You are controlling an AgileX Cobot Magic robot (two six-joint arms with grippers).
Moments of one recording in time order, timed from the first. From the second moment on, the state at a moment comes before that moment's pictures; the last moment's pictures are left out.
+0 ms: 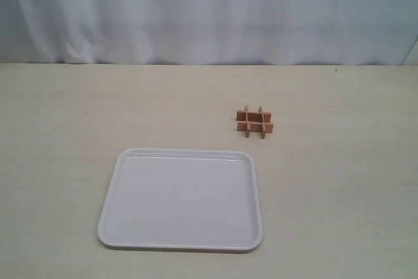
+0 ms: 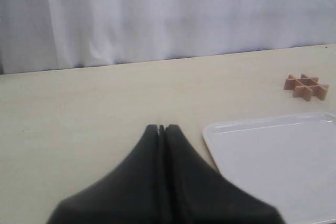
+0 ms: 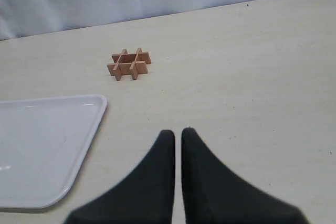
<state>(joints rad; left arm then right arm) -0.12 0.00 0.00 0.09 0.25 -0.08 0.08 0.01 0.00 0.00 0.39 0.17</state>
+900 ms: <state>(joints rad) -0.12 0.00 0.00 0.09 0.25 -0.08 0.08 0.01 0.00 -0.10 0.21 0.17</state>
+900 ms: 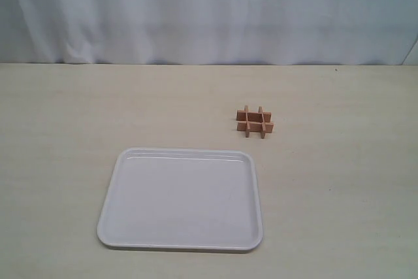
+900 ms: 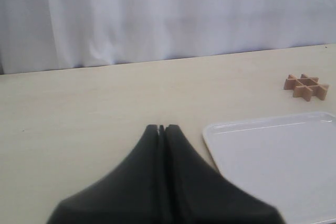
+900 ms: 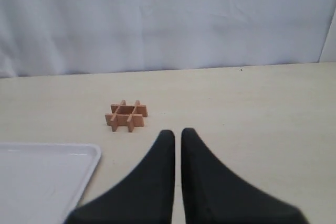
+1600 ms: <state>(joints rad) -0.12 0.00 0.00 0.09 0.25 -0.08 0.08 0.01 0.00 0.48 0.12 0.17</state>
